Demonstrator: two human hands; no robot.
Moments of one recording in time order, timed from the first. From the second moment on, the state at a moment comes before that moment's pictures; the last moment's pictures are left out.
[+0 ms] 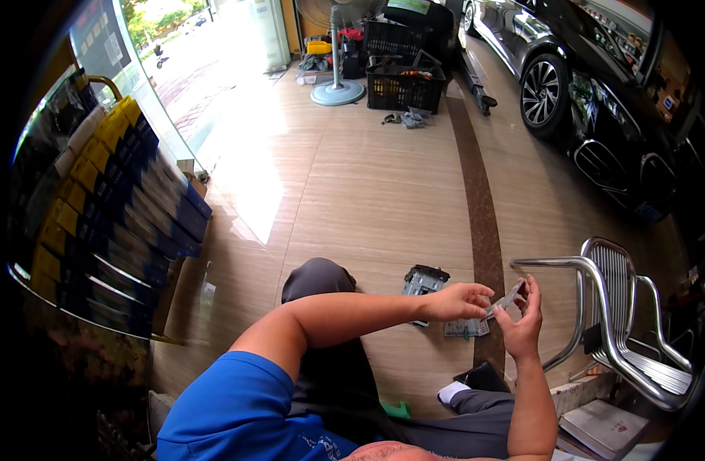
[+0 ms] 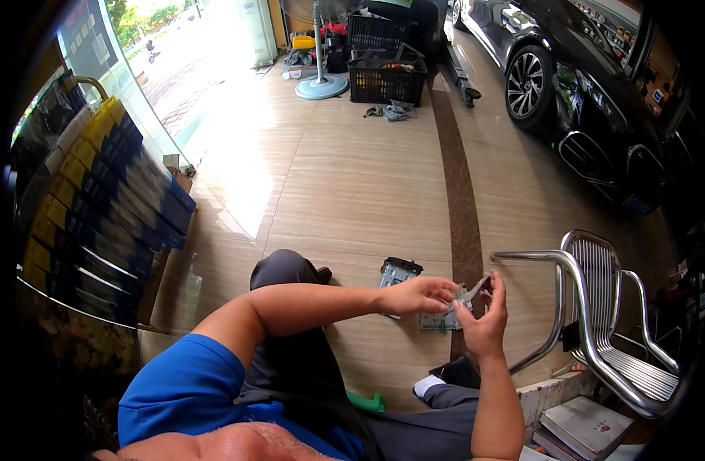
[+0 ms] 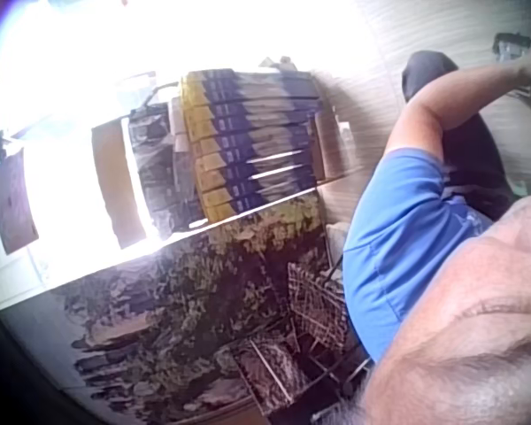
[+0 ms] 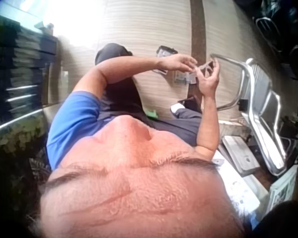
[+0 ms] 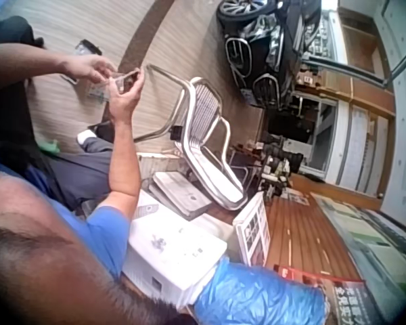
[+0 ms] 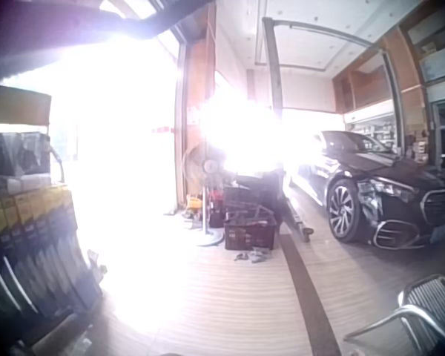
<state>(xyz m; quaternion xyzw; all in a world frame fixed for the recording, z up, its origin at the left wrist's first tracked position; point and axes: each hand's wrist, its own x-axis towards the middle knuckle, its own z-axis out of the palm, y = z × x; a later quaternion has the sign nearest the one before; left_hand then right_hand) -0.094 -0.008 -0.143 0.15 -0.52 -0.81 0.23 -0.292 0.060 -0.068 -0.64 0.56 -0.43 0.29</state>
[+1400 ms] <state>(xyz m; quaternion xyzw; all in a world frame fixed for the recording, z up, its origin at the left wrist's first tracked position) -0.095 -0.002 -0.124 0.18 -0.55 -0.78 0.25 -0.298 0.060 -0.080 -0.64 0.54 -0.41 0.35</state>
